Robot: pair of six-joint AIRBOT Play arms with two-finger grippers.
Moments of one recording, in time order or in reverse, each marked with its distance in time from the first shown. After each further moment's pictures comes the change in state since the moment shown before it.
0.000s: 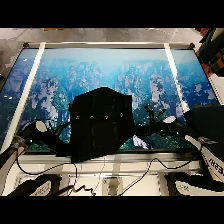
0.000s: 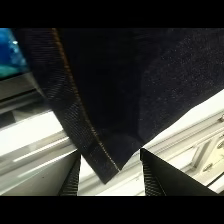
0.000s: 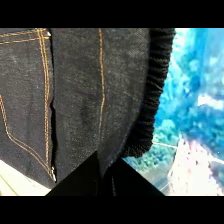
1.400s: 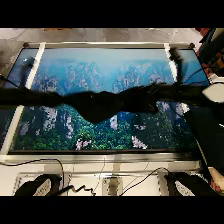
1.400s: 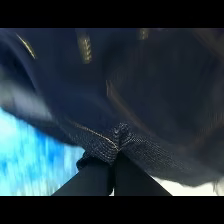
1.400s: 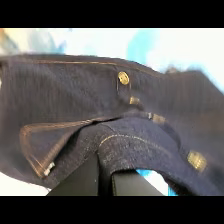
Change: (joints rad) left arm 0.166 0.137 0.710 -0.455 -0.066 0.209; right arm 0.003 0.394 0.593 -0.185 0.160 0.045
